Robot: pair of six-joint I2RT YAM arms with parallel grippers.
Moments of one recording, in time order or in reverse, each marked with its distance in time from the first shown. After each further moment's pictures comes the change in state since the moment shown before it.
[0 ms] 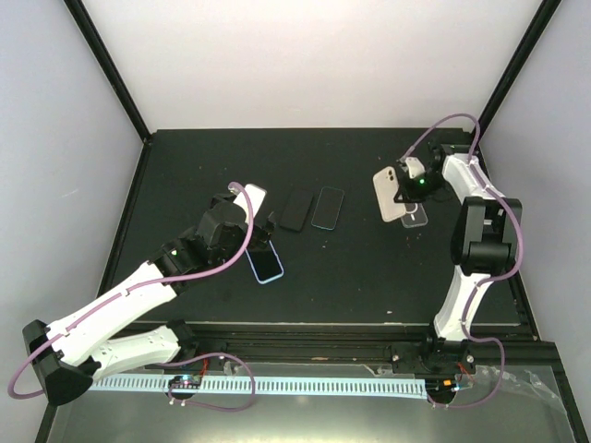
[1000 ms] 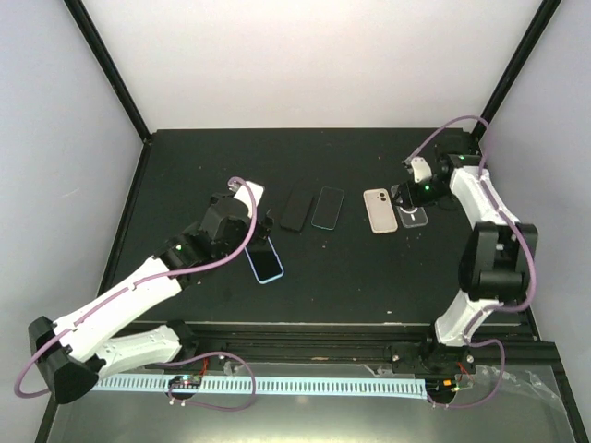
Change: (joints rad) left arm 0.040 0.028 0.000 -0.003 -0.001 -0.029; right arm 0.019 -0.163 -0.162 0.069 0.015 0.013
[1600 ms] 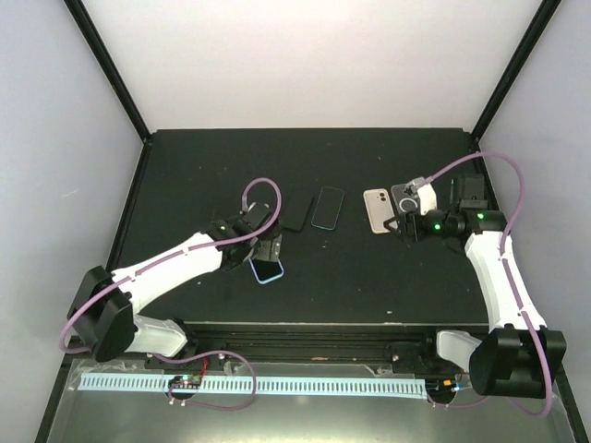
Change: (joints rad) left arm 0.040 0.334 0.037 -0.238 0.117 -0.459; right arm 0.000 -0.642 -0.412 0.099 -0.260 -0.018
